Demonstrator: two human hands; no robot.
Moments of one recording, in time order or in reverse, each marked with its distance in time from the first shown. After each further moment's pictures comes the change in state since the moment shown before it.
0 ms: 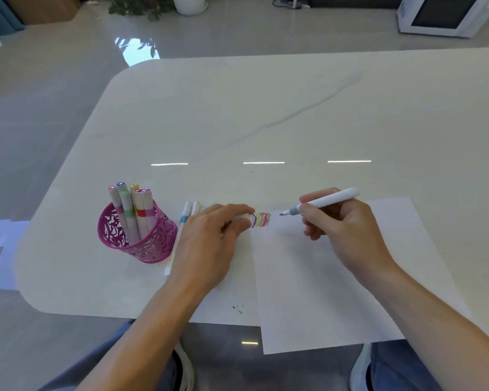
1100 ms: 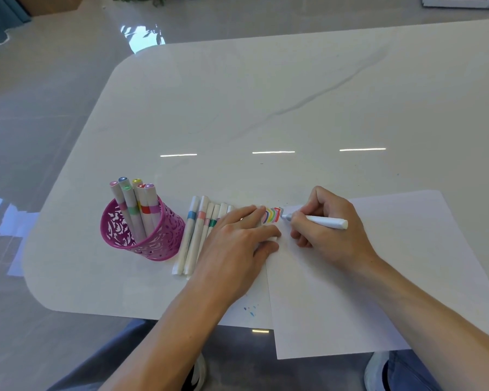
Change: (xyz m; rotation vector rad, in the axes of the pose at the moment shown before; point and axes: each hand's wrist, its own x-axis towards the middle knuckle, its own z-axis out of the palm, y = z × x) left_hand -0.002 -0.016 0.024 0.287 -0.191 0.226; right_hand 0.019 0.031 0.030 -0.210 -0.060 -0.041
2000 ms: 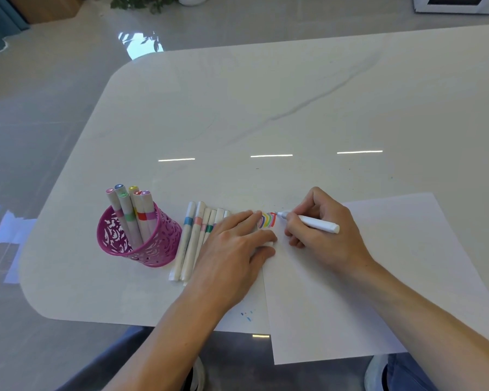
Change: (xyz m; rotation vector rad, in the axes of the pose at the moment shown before) left_hand -0.001 0.000 0.002 0.024 0.012 0.030; right_hand 0.000 0.001 -0.001 0.031 0.009 -0.012
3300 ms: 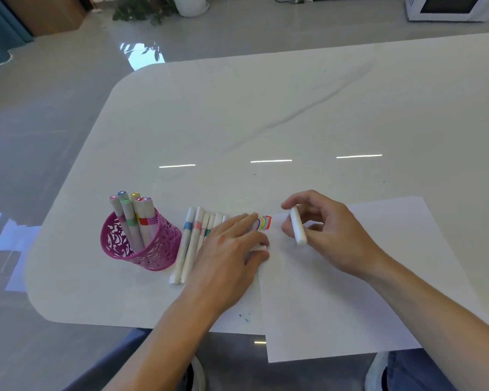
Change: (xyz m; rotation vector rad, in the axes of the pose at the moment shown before) left_hand 0.000 -0.001 -0.002 -0.032 -0.006 -0.029; right_hand 0.001 -0.015 -0.022 -0.012 -0.206 -0.029
